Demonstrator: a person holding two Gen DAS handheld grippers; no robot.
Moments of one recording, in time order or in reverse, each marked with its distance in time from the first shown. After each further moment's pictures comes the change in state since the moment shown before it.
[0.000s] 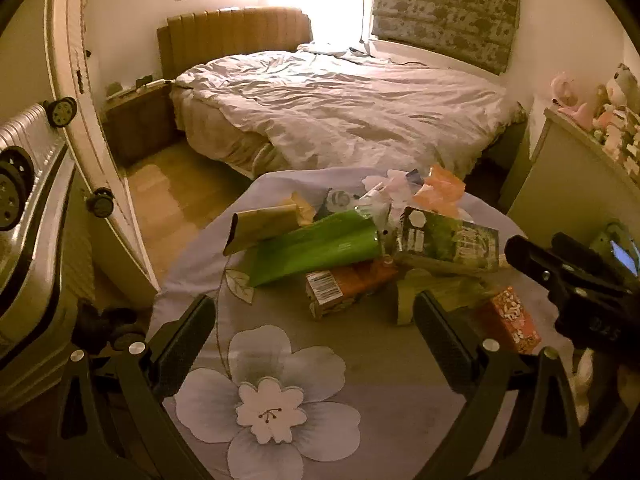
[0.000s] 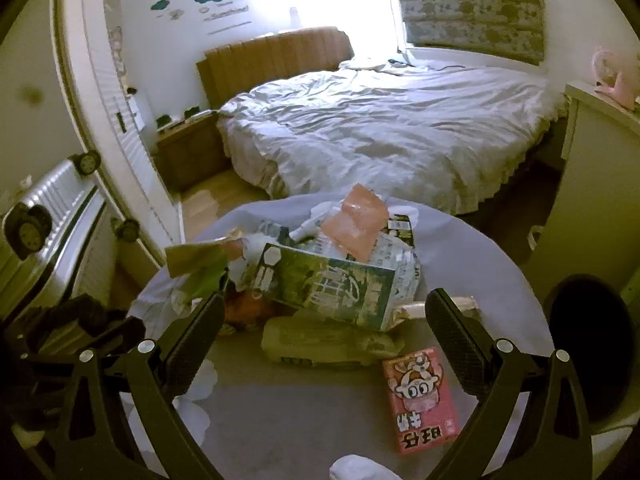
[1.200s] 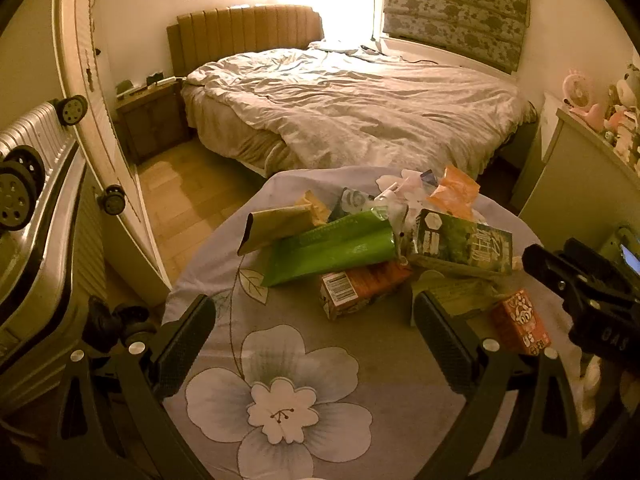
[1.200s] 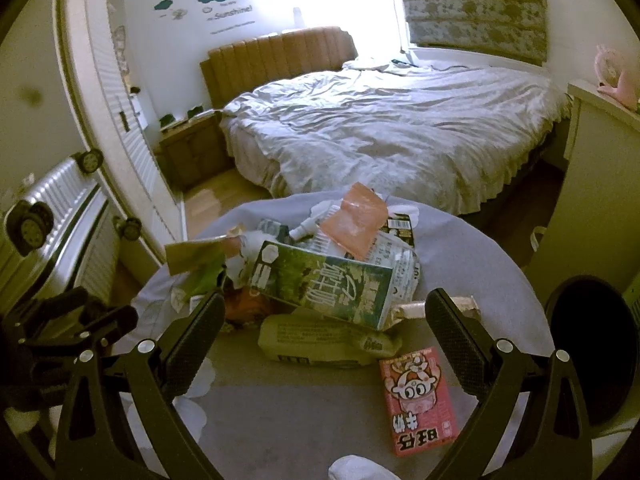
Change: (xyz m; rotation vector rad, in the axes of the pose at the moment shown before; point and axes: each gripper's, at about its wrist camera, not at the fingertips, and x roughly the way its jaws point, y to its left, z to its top) left arm 0.002 0.004 0.000 -0.009 0.005 0.036; right arm 0.001 -0.001 -0.002 -0.007 -0.005 0.007
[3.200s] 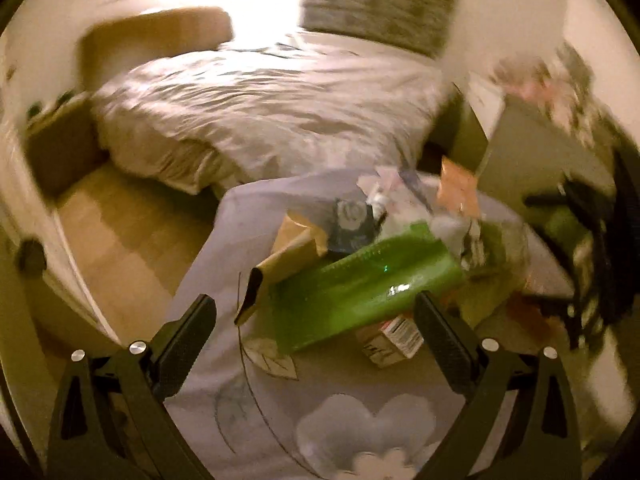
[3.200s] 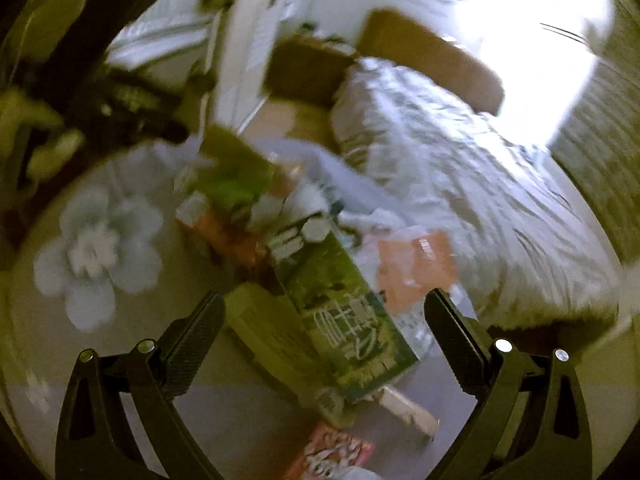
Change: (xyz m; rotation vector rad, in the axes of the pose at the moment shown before) left arm 0.090 0.068 0.037 0.227 0.000 -0.326; right arm 0.062 0.026 0.002 -0.830 0.125 0.094
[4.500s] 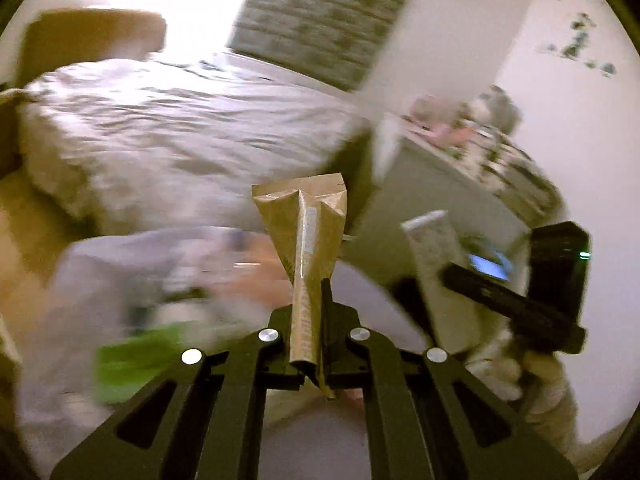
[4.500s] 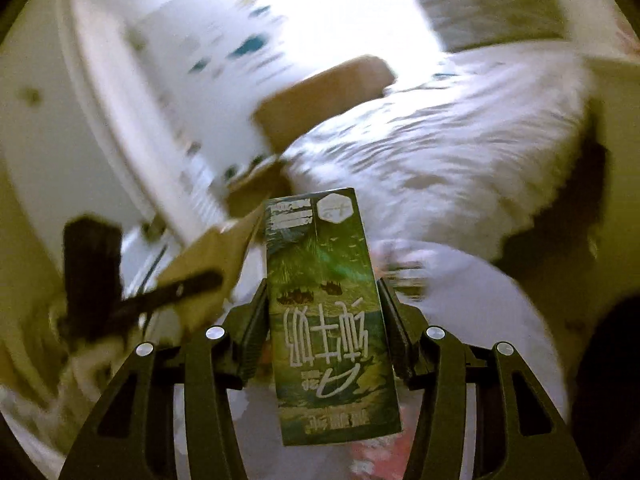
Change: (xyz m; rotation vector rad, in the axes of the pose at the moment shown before) left arm -0.015 -0.127 0.079 -0.095 -0.106 -0.400; right arm -0.132 -0.120 -0.130 1.015 -0.412 0.105
